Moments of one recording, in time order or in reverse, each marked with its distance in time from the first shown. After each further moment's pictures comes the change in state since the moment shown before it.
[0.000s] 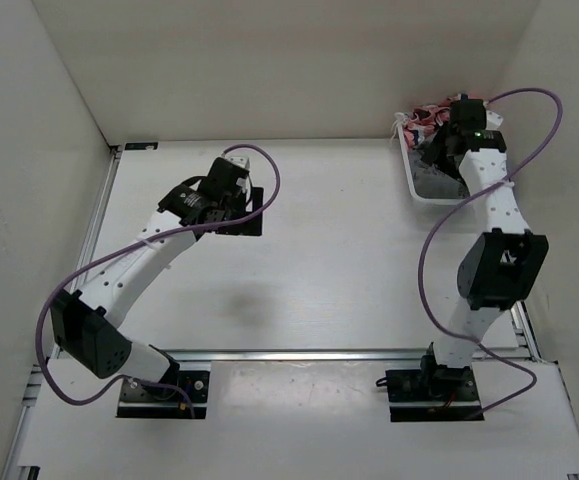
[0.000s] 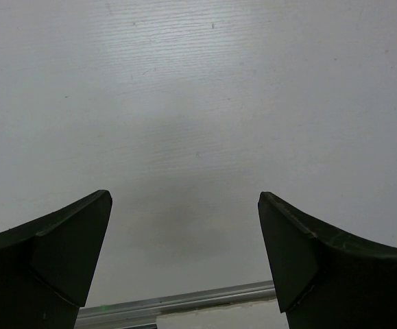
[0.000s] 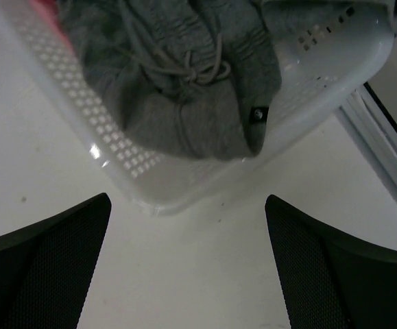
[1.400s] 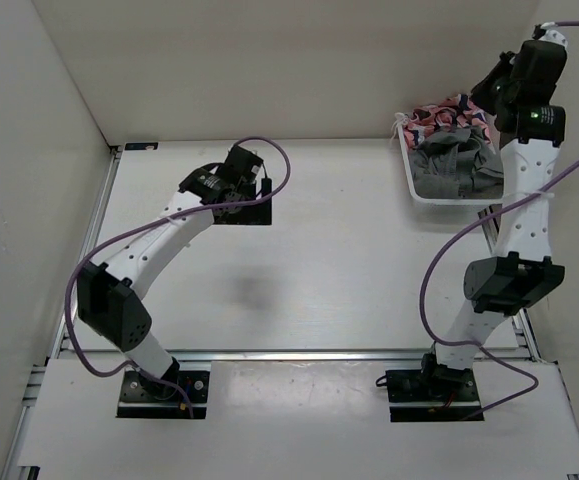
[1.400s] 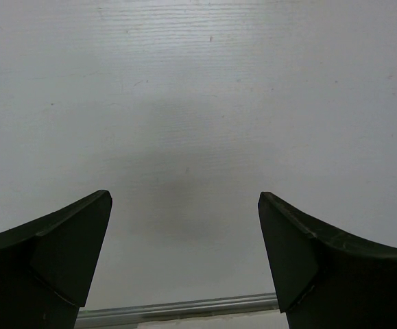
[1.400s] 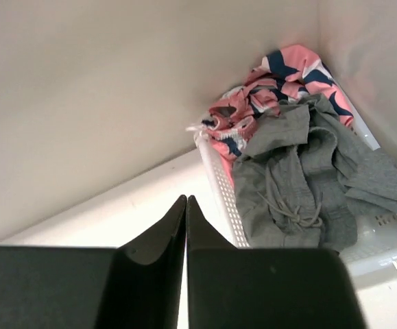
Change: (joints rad) left arm 0.003 0.196 0.144 -0.040 -0.005 -0.056; right arm -0.122 0.023 0.471 0.134 -0.341 -0.085
